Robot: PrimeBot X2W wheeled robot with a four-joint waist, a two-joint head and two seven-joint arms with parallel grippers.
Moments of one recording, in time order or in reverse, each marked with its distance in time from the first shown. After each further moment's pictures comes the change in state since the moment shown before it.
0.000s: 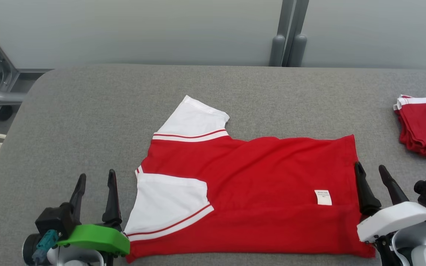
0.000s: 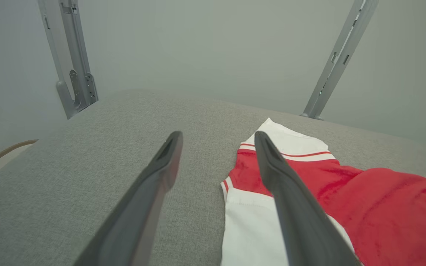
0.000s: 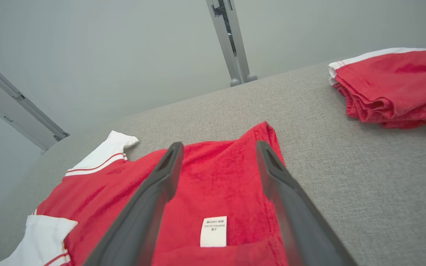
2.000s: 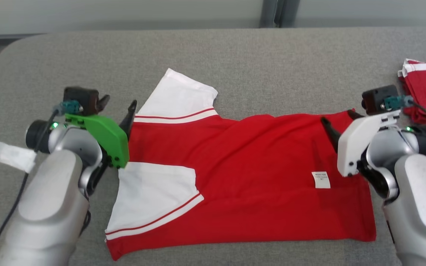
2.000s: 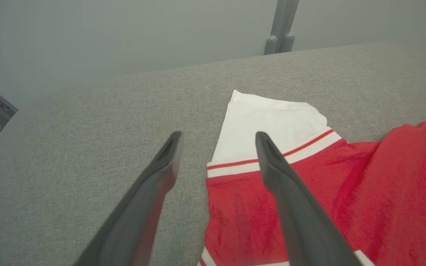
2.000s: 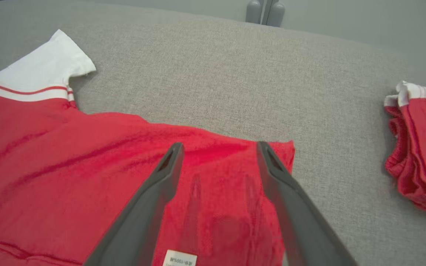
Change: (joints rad) left arm -0.569 -0.002 -0.087 0.379 0.093 -0.286 0.416; right arm -0.421 -0.131 0.186 0.134 -0.196 0.000 0.502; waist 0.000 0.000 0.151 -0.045
